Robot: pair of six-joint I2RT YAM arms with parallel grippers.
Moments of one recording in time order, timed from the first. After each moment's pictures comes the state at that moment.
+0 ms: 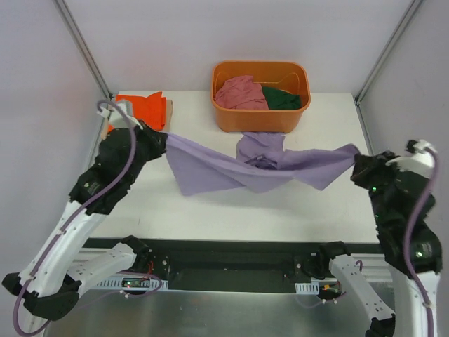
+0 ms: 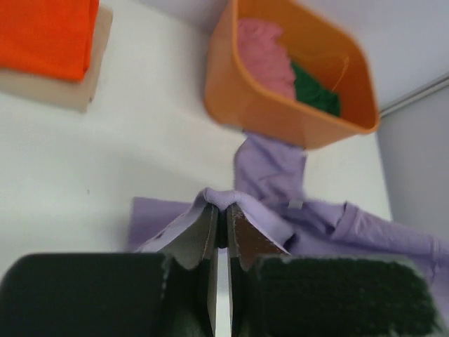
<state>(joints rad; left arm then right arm) -0.56 0.88 1.14 -0.60 -0.37 -0.67 0.22 0.55 1.12 -0.82 0.35 0.43</state>
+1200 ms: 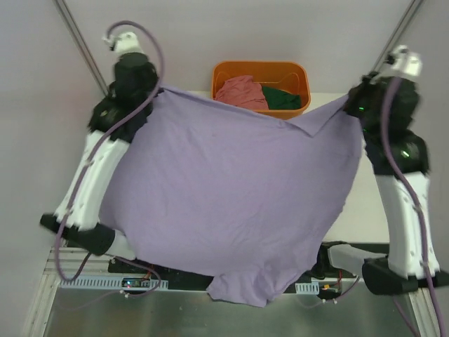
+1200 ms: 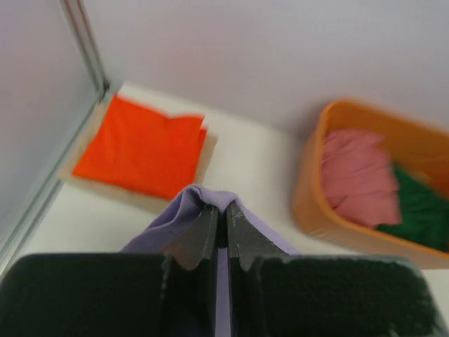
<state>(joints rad) -0.46 1.32 1.95 -0.73 -0.63 -0.30 0.21 1.11 1.85 -0.77 0.31 0.27</state>
